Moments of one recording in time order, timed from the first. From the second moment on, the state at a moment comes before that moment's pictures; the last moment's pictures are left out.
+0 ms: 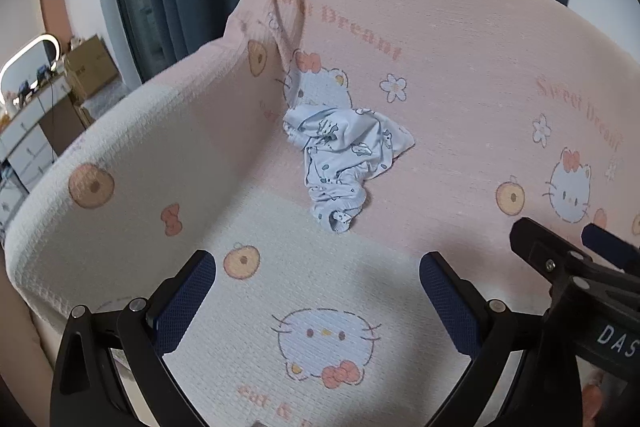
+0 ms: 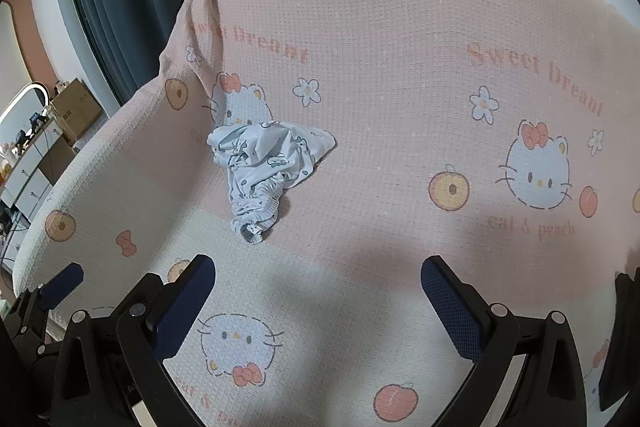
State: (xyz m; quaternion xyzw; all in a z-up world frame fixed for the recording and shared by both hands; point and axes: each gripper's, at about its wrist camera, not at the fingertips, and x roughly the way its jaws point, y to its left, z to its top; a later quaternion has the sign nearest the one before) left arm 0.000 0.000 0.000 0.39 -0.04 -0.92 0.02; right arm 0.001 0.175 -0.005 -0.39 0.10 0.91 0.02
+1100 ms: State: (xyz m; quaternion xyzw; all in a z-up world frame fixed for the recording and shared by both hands) left arm -0.065 -0.020 -0.106 0.41 -0.03 -0.91 -0.03; right arm -0.077 0.169 -0.098 -0.39 0.21 0.89 -0.12
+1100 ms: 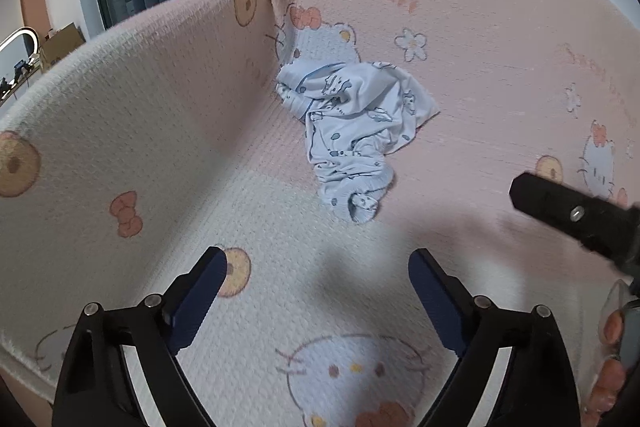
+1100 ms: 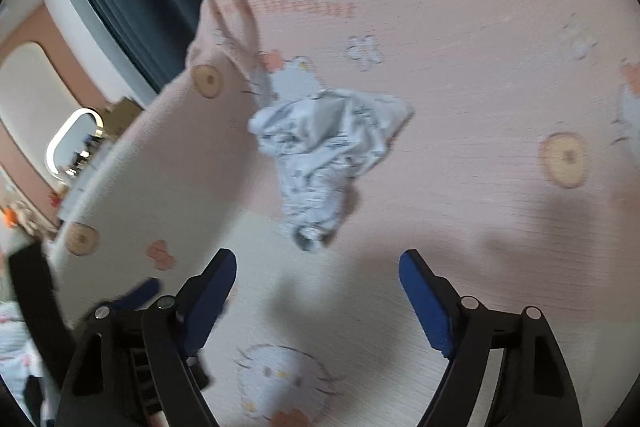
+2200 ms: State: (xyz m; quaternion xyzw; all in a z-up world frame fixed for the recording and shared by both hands) left arm -0.163 0.004 -0.200 0.45 0.02 -0.89 -0.08; right arm -0.176 0.183 -0.229 -0.43 0.44 0.76 -0.20
